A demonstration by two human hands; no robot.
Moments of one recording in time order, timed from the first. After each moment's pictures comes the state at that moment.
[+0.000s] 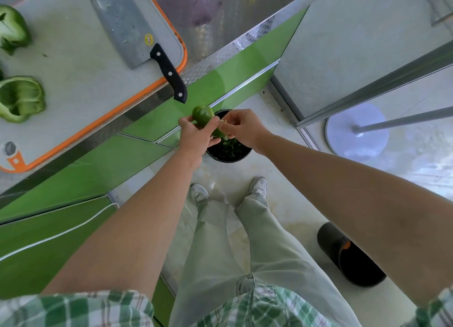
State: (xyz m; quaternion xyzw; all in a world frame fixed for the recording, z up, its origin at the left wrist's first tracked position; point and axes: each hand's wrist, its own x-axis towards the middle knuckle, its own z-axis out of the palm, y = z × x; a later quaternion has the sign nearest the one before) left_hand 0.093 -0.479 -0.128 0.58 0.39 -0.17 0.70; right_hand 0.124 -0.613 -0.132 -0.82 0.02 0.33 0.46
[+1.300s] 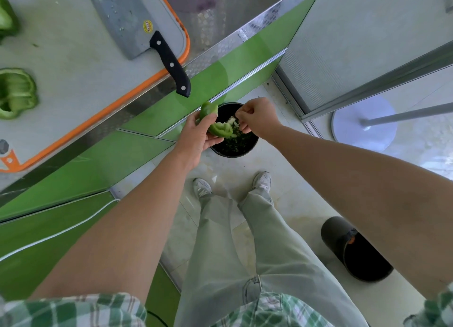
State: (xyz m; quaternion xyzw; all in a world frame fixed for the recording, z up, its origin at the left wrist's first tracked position) left_hand 0.089 -0.463 -0.140 0.55 0.37 -0.23 0.72; right_hand 0.140 -0.621 -0.159 -0.85 0.11 0.29 0.43
